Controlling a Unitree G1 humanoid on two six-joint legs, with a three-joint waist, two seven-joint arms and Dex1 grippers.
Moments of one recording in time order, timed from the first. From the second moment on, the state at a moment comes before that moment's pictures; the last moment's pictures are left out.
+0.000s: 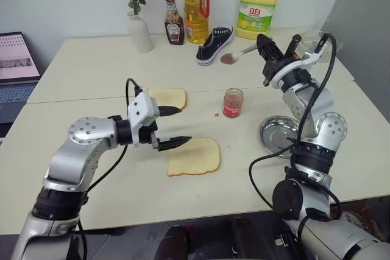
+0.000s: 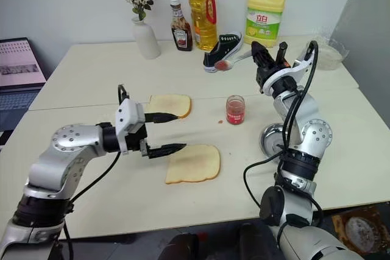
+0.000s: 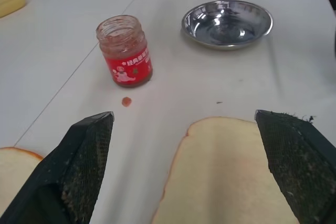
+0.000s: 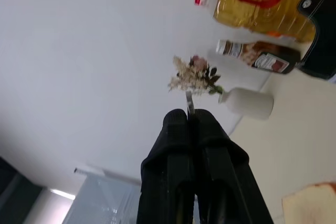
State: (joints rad) left arm -0.36 0.75 0.03 -0.25 -0.44 0.44 -1.07; right arm -0.83 0.02 -0.54 0.02 1.49 0.83 -0.33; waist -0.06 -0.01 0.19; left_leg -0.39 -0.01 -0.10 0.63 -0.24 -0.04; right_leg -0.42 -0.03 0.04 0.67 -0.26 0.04
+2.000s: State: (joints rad) left arm 0.12 0.89 0.25 -0.48 -0.53 0.41 -1.10; right arm -0.60 -0.21 0.23 -0.25 0.72 0.89 0.33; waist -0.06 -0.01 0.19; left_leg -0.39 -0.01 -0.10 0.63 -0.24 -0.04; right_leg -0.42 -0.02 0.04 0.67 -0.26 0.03
